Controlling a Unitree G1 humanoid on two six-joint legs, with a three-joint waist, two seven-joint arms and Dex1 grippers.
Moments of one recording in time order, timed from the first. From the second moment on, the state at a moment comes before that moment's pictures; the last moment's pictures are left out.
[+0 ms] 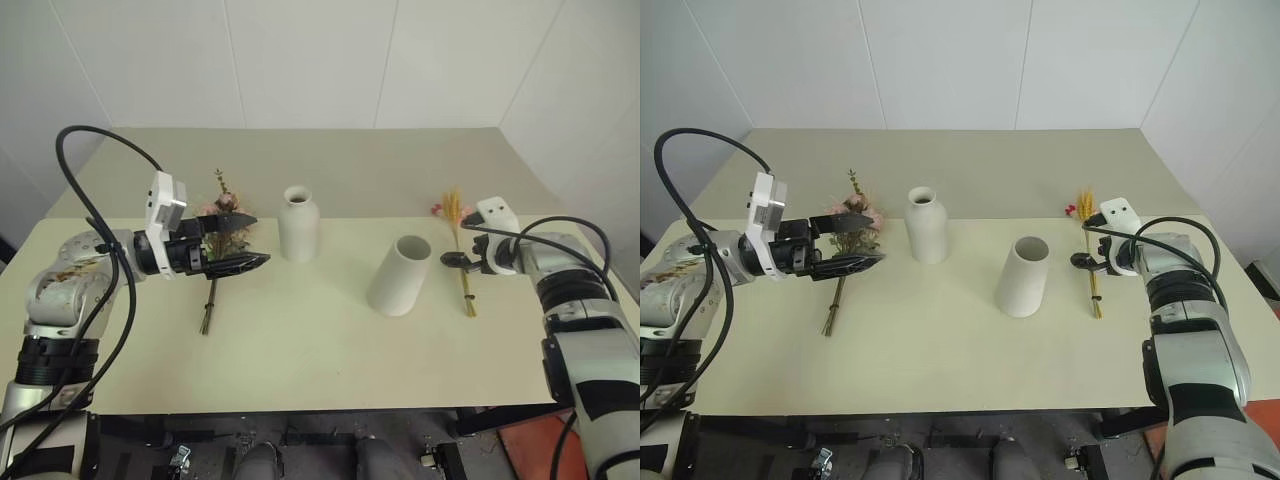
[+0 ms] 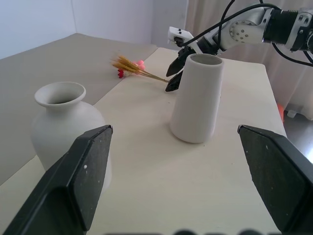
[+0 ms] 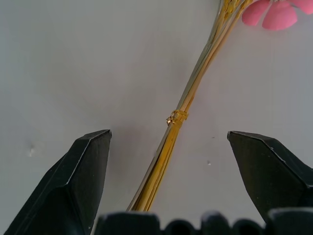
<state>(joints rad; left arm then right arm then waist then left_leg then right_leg) -0.59 0.79 0.11 0.01 -0.65 0.53 -1.20 -1.08 -0.65 0.12 1.06 0.01 0.55 0.68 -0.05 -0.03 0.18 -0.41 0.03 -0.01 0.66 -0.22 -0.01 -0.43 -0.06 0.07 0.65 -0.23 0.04</state>
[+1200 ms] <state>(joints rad) -0.58 0.77 0.12 -0.01 -0.64 0.53 -1.19 -0.70 -0.27 -0.31 -0.25 0.56 0.37 0.15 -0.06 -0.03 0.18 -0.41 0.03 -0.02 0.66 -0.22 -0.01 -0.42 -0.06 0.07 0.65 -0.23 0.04</state>
